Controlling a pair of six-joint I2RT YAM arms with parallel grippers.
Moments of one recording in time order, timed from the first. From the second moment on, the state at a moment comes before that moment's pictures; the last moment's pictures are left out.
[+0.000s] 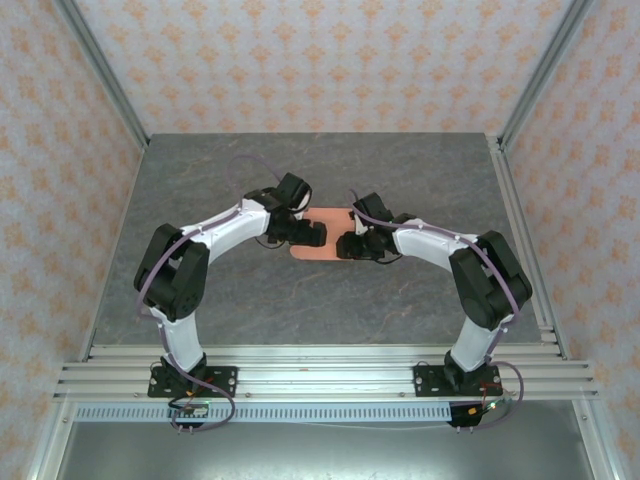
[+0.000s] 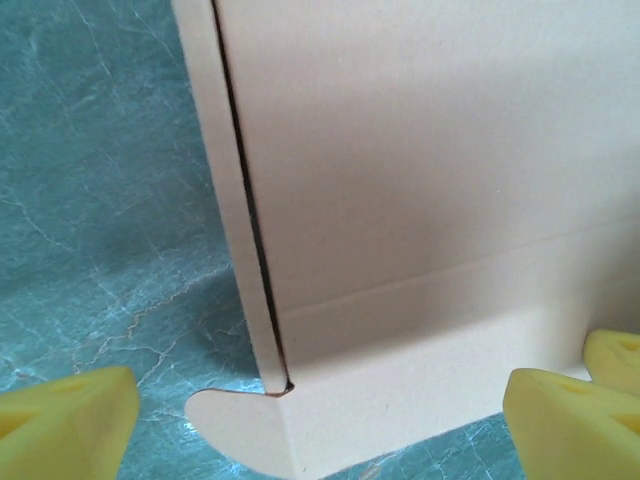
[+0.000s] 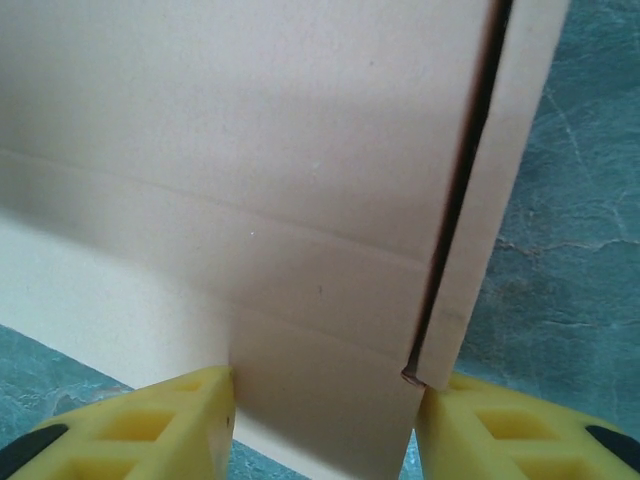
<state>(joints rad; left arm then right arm) -0.49 1.84 1.34 -0.68 0.11 -0.42 0.55 1.74 1.05 -0.41 -0.21 0.47</state>
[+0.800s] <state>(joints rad) -0.49 1.98 1.45 -0.71 0.11 -0.38 0.55 1.73 1.09 -0.48 -0.12 0.45</state>
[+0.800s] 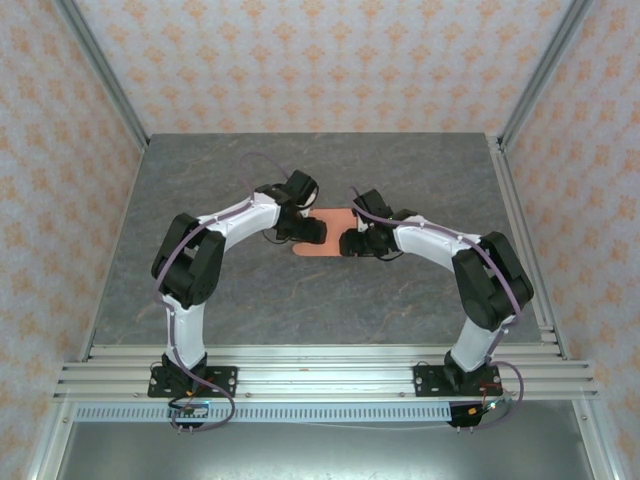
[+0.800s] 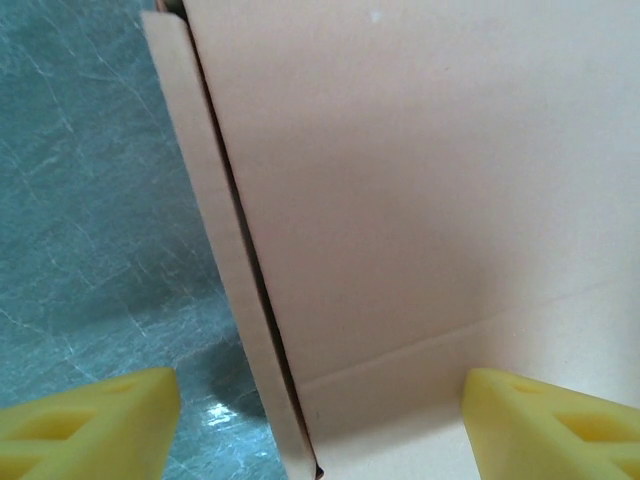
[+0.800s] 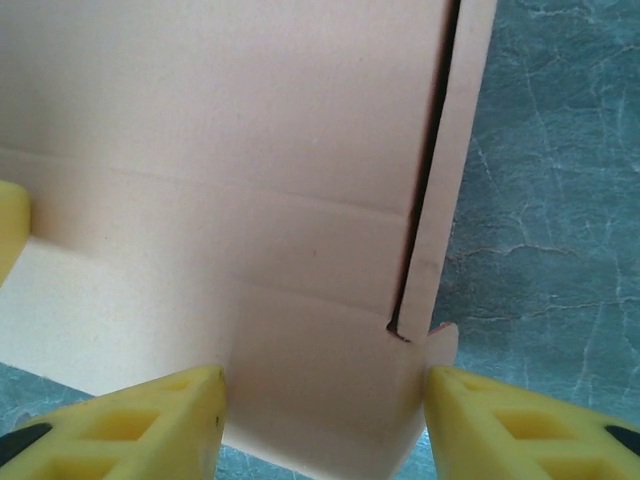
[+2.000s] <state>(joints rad) -0.54 1.85 1.29 -0.70 0.16 -0.40 0.55 1.73 1.10 -0.48 -0.13 0.45</state>
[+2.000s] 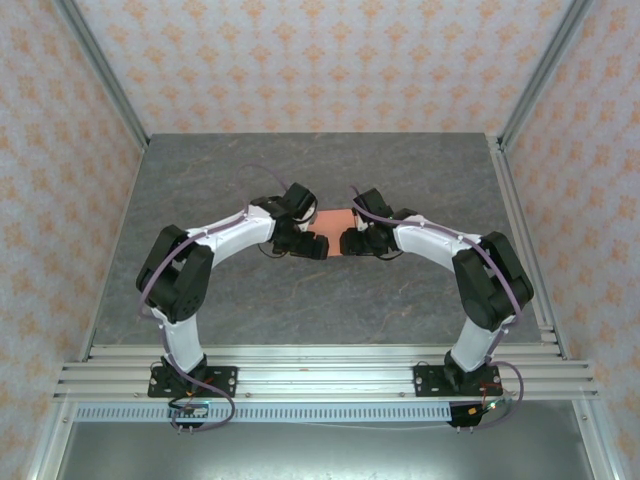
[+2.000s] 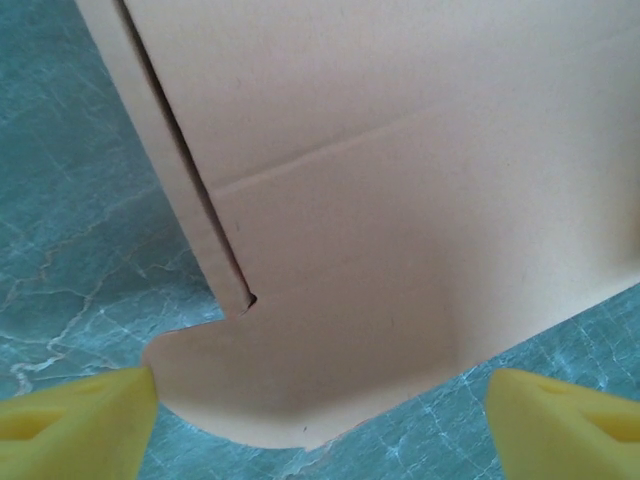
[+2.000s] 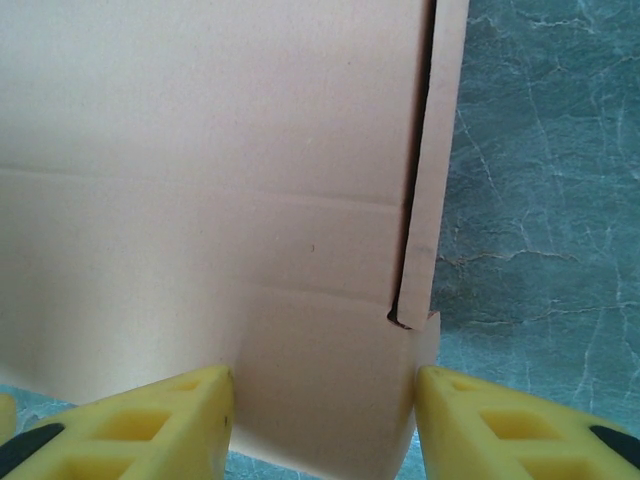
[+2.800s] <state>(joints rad) -0.54 1.87 1.29 -0.64 0.26 -0.47 0.55 1.73 1.10 -0.47 -0.14 0.46</state>
